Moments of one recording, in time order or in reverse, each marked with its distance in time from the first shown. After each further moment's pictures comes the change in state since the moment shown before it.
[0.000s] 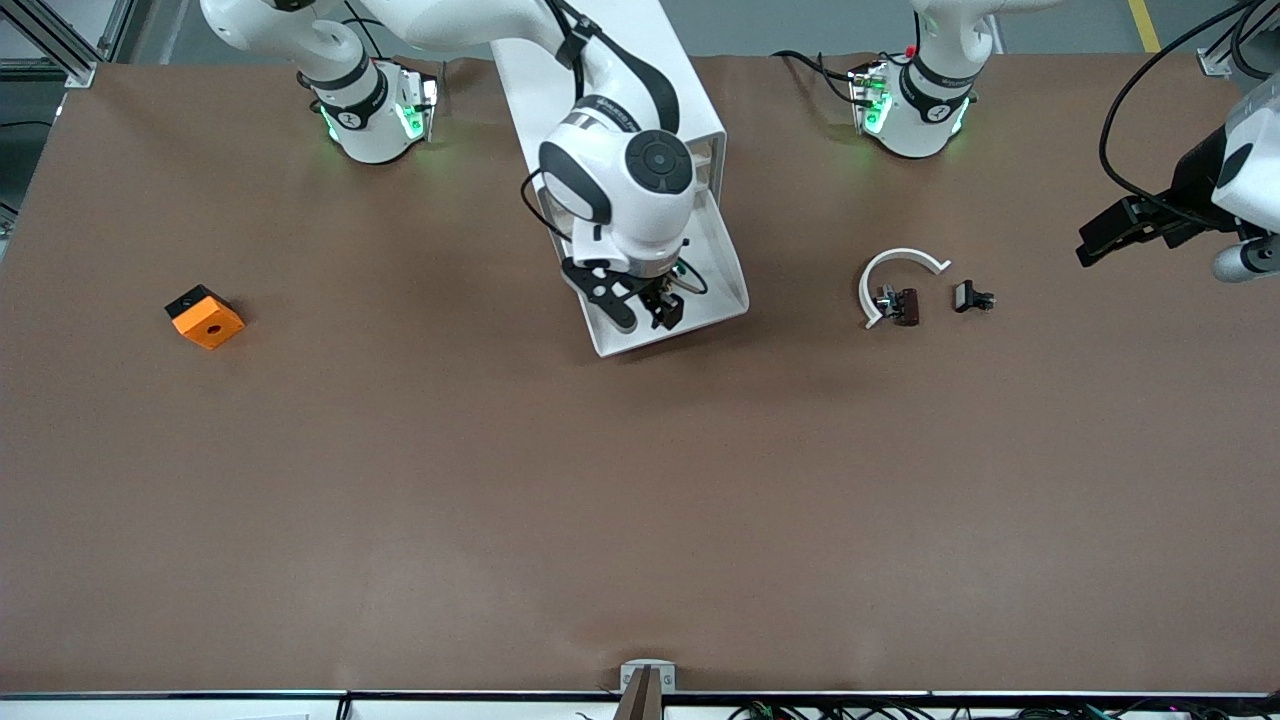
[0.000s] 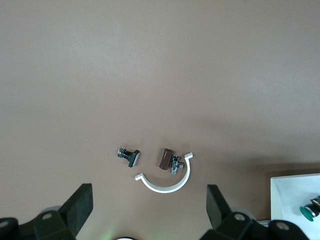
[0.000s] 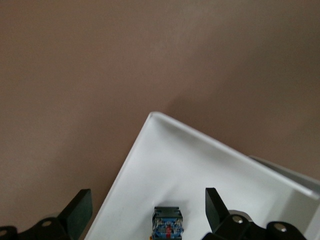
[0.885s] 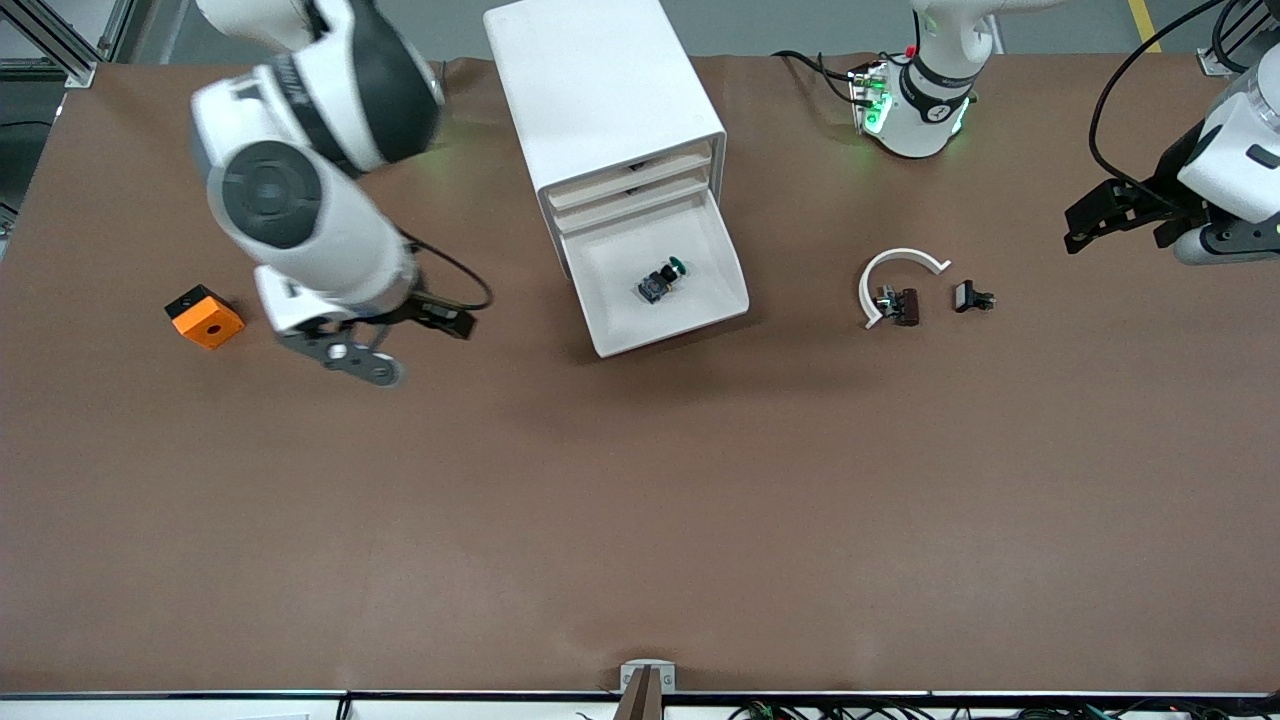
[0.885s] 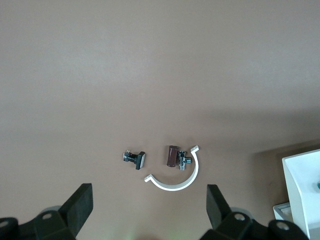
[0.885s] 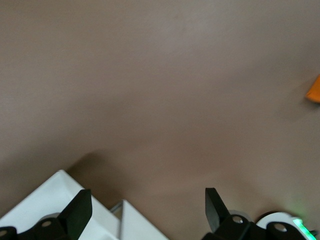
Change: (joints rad) left arm 0.002 -0.035 -0.010 -0.053 0.000 0.021 0.149; right arm -0.436 -0.258 -0.011 0.045 0.083 -0.406 -0.883
